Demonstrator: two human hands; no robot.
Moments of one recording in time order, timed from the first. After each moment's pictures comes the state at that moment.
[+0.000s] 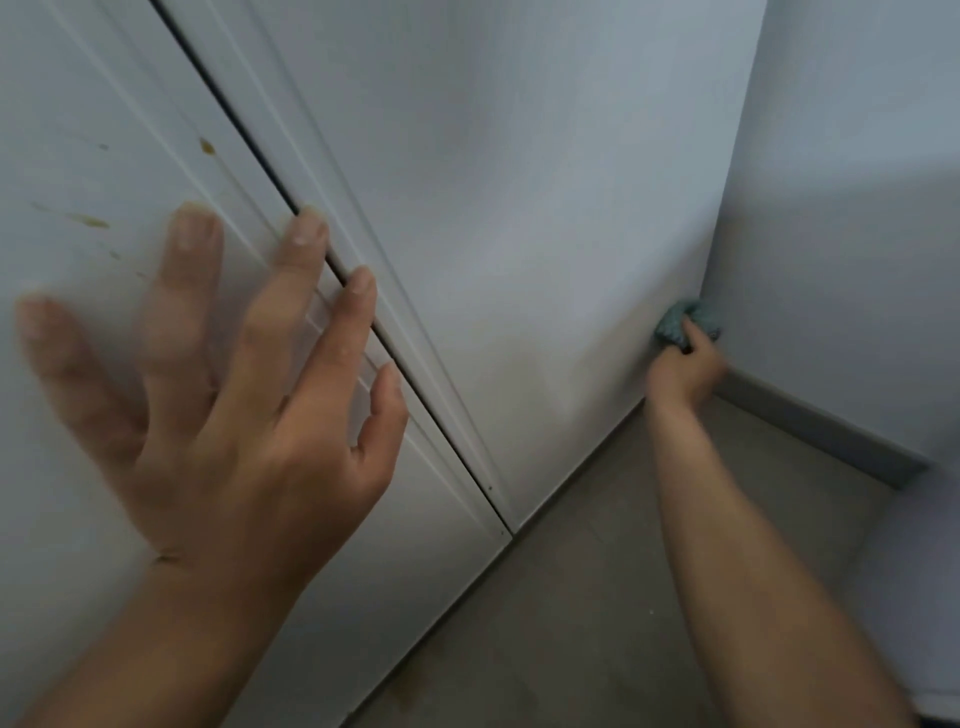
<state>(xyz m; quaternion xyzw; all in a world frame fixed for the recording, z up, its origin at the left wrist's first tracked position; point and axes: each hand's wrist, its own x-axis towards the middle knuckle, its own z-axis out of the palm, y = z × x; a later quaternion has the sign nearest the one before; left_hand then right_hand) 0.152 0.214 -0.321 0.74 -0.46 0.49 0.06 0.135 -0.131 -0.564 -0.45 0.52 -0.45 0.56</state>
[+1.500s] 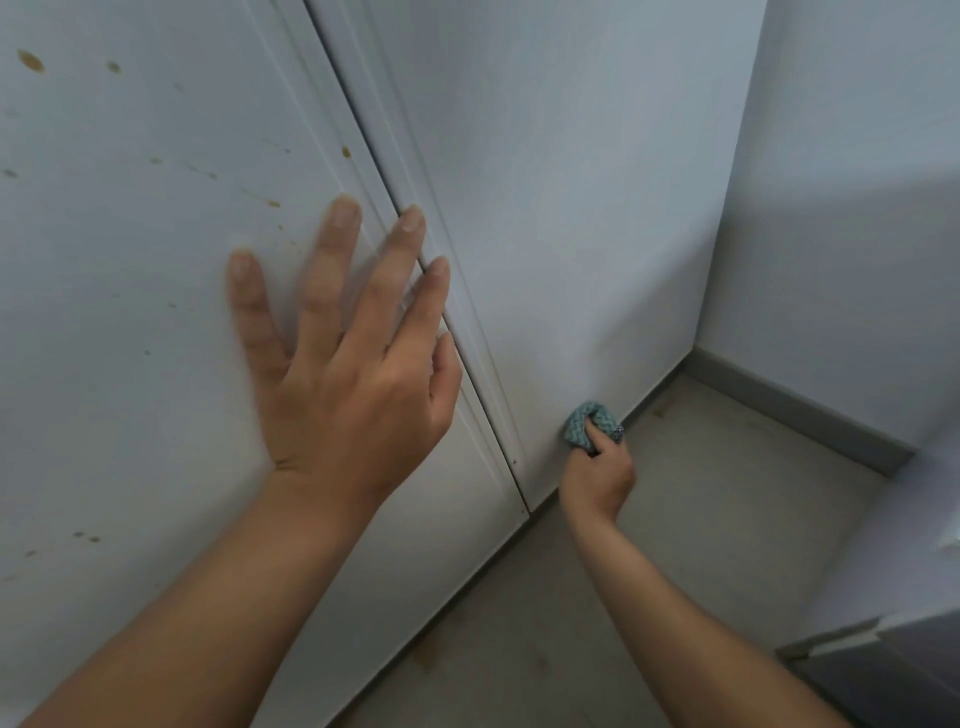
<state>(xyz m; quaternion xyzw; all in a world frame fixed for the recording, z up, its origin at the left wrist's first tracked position) 0.138 0.206 -0.317 0.72 -0.39 0.57 -0.01 0.098 0.064 -0.563 -0.55 0.50 -0.37 0.56</state>
